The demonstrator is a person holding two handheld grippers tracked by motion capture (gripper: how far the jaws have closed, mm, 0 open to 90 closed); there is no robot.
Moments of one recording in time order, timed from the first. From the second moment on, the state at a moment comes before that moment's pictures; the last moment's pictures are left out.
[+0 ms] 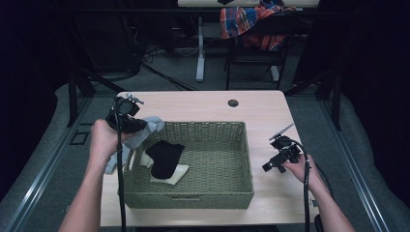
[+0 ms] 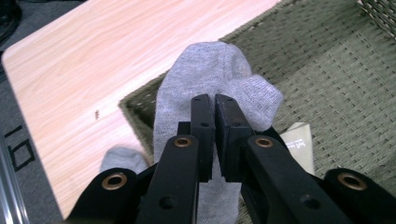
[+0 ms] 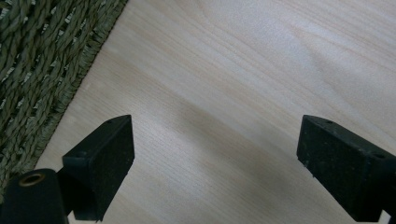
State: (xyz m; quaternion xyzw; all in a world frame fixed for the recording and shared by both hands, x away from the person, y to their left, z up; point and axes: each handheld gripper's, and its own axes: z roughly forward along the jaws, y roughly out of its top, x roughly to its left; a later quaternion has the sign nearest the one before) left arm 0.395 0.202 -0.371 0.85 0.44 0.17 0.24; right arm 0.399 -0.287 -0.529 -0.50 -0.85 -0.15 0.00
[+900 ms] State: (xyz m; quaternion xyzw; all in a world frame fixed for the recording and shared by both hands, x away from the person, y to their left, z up) left arm 0.403 0.297 -0.390 0.79 0.54 0.18 0.20; right arm 0.400 -0.286 -0.529 -0.50 -0.86 -0.14 0.01
